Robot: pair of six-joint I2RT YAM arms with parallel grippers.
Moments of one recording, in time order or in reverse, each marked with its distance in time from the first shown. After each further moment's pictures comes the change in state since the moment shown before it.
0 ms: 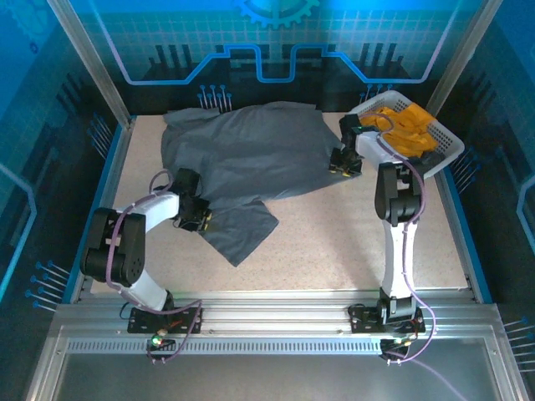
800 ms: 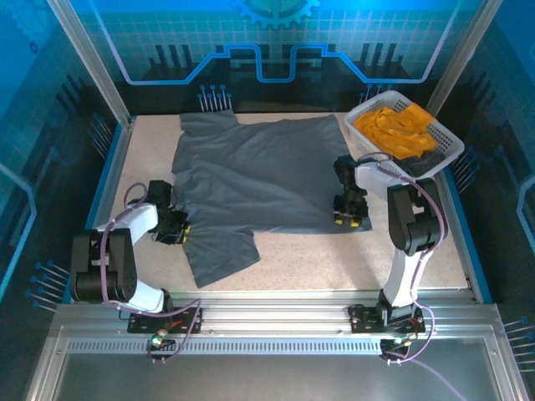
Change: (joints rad) left arm 0.207 -0.140 -0.127 -0.082 0.007 0.182; right arm 0.103 -0.436 -0.671 -0.079 0.050 0.106
